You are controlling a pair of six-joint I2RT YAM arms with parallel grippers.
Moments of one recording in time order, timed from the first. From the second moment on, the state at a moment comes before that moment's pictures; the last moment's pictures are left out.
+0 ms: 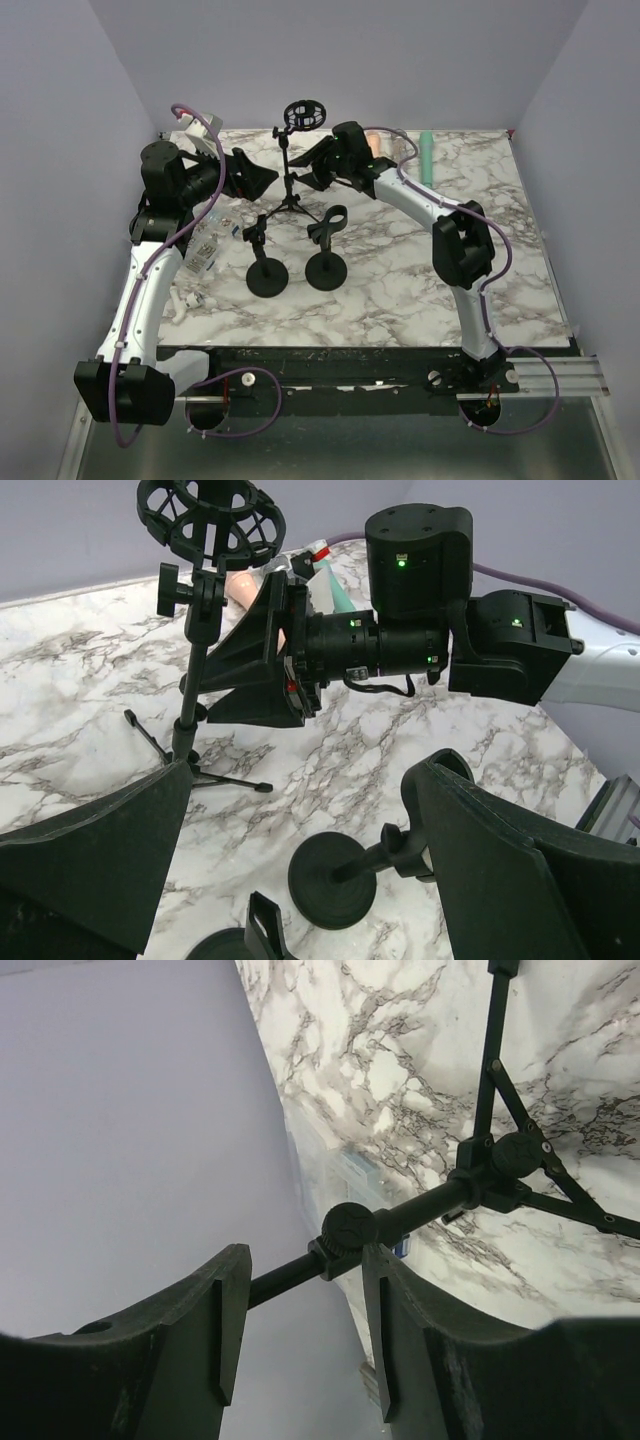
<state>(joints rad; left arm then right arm) -0.06 1.13 1.15 -0.14 0.69 -0.29 0.59 2.18 1.86 -0.19 -0.23 1.36</state>
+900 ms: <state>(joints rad) -0.06 1.11 1.14 -0.14 0.69 -0.29 0.62 2.22 1.87 -0.21 -0.15 1.38</state>
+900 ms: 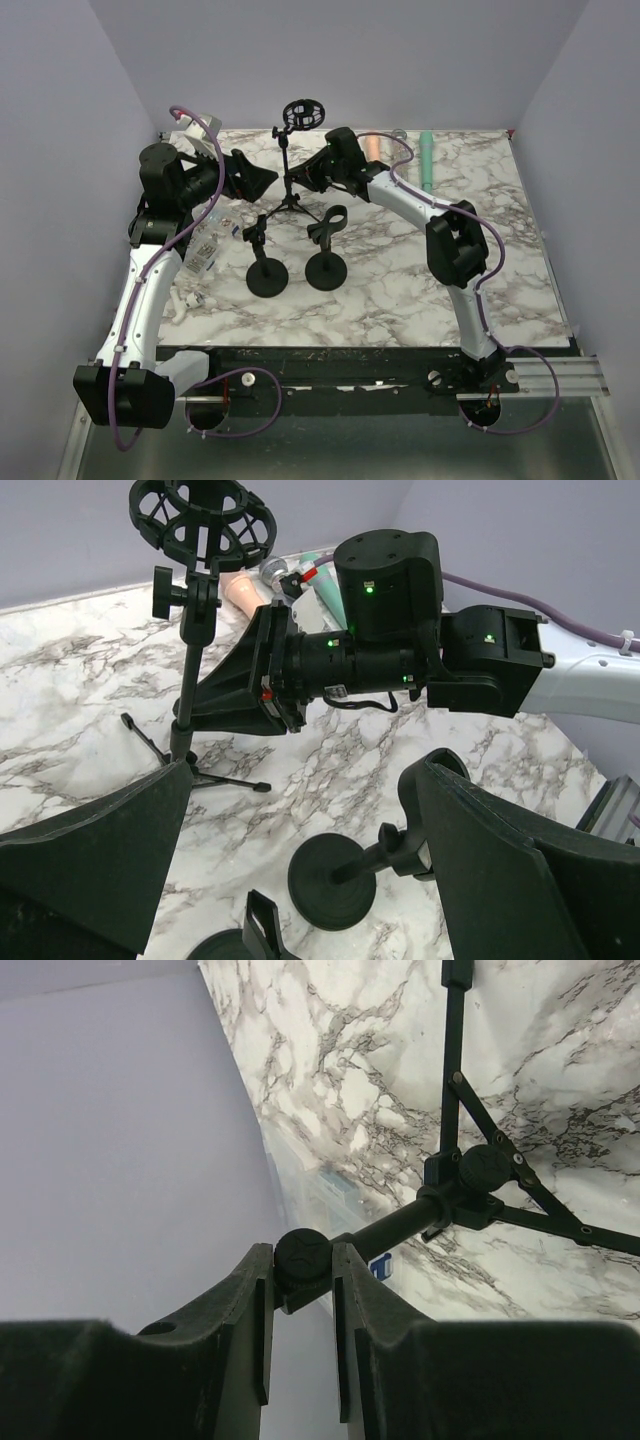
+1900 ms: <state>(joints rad) -0.06 1.13 1.12 -0.11 0.69 -0.32 0.58 2.27 1.32 1.01 -0.33 1.50</state>
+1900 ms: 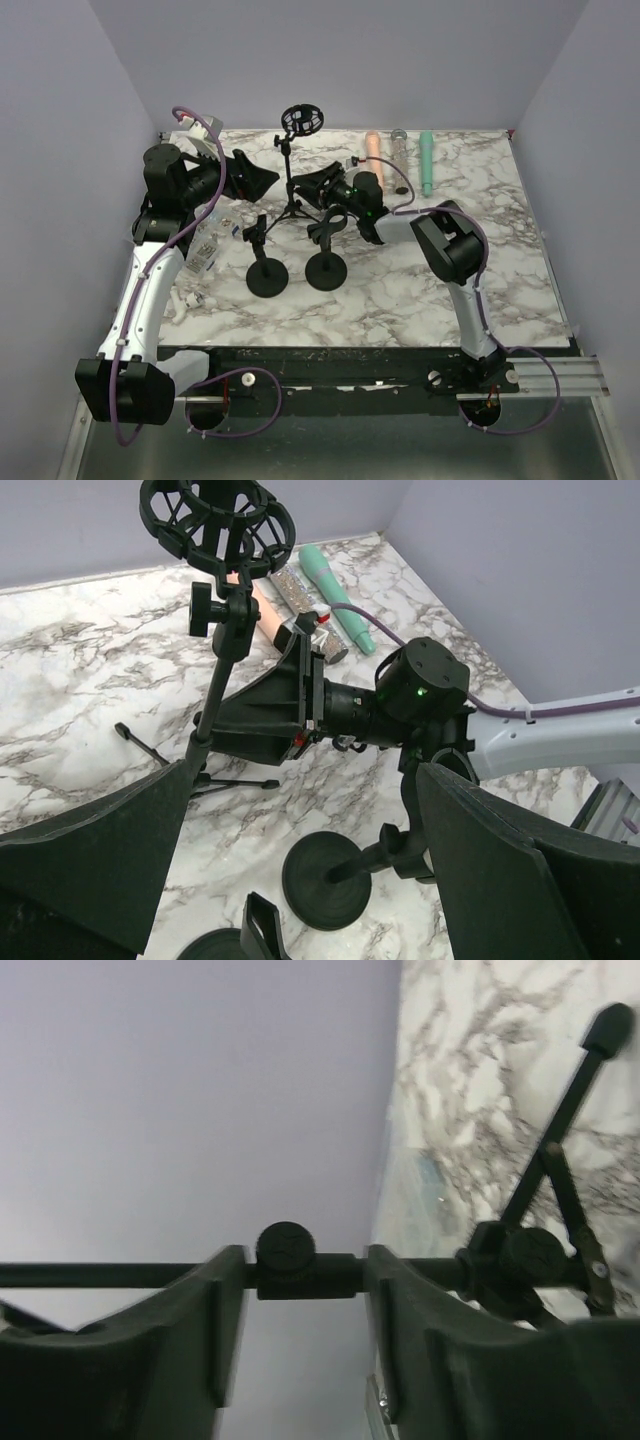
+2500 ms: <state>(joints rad) -0.06 1.13 1.12 -0.10 0.69 -0.33 0.58 2.21 1.96 -0.29 -0.13 1.24</state>
